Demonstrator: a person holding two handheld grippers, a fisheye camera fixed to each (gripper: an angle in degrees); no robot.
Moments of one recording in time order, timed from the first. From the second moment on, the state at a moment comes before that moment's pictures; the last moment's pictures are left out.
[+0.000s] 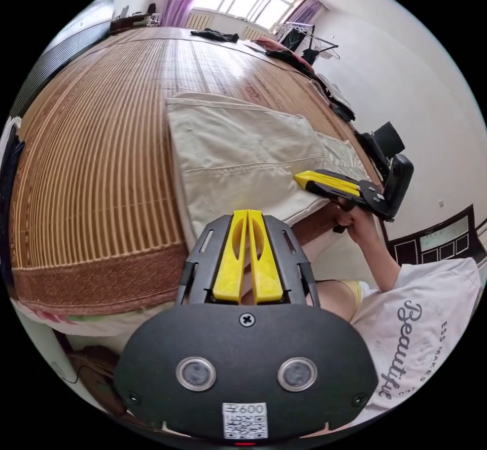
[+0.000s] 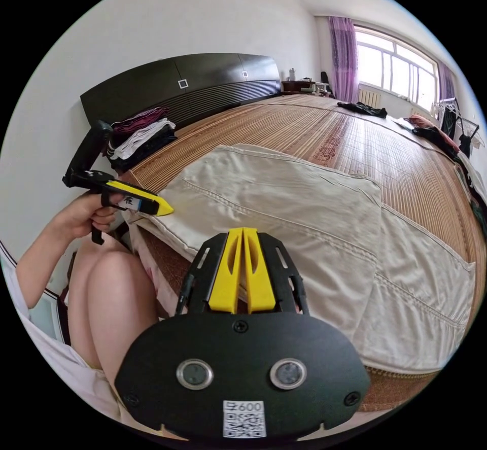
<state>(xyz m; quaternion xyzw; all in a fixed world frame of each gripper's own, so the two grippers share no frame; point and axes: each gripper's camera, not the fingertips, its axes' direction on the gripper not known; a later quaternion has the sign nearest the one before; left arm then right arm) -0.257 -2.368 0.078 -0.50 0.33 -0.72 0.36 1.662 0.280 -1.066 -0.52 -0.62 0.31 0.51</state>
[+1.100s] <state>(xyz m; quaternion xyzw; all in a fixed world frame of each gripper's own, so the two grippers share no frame) -0.198 -2.425 0.068 -0.53 0.27 -0.72 0.36 1.416 0.219 -0.795 -0.49 -0.81 0.30 0.01</state>
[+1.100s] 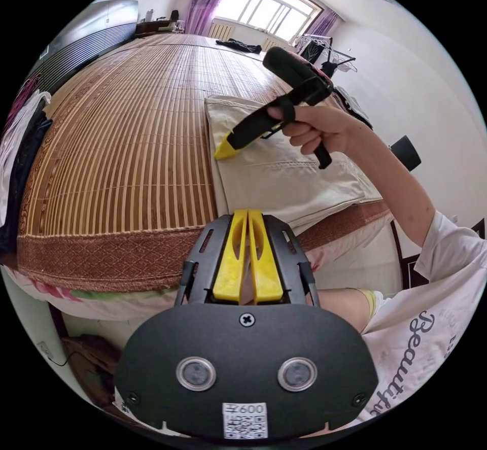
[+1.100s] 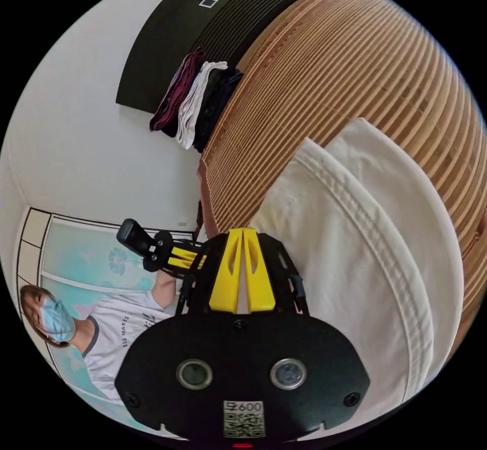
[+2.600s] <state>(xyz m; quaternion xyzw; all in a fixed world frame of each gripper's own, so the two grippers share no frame) -0.046 -2.199 0.091 -0.65 0.23 -0.52 0.51 1.551 0.063 -0.699 -0.54 -0.72 0.40 0.16</state>
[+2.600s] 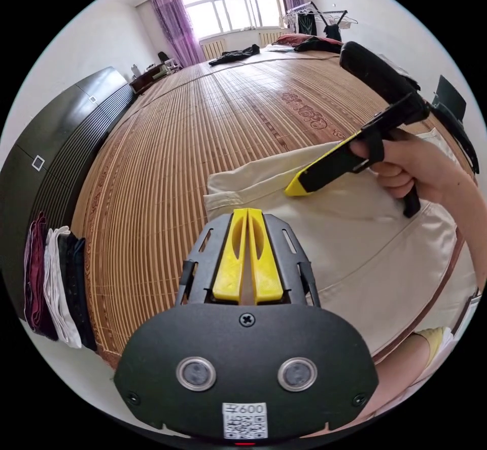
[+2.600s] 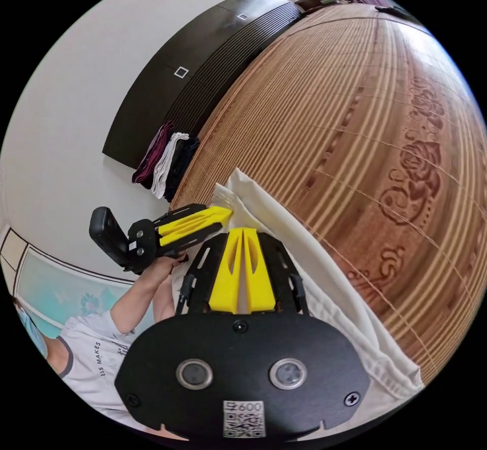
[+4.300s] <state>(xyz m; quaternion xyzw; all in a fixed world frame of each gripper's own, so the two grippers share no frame) -0.262 -1.971 0.219 -0.40 0.46 -0.70 0.36 1.933 0.158 -0.769 -0.48 -0.62 0.59 0.18</state>
